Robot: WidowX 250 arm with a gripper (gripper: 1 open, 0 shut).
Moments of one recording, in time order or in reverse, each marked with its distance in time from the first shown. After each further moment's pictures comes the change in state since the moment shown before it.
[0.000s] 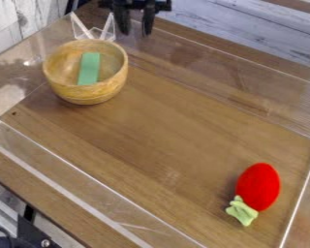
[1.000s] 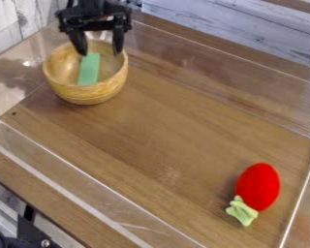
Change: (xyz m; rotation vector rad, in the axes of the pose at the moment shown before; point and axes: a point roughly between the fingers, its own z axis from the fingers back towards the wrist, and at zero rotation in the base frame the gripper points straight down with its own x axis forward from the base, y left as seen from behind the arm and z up) arm -0.022 0.047 -0.023 -0.022 -0.012 0.108
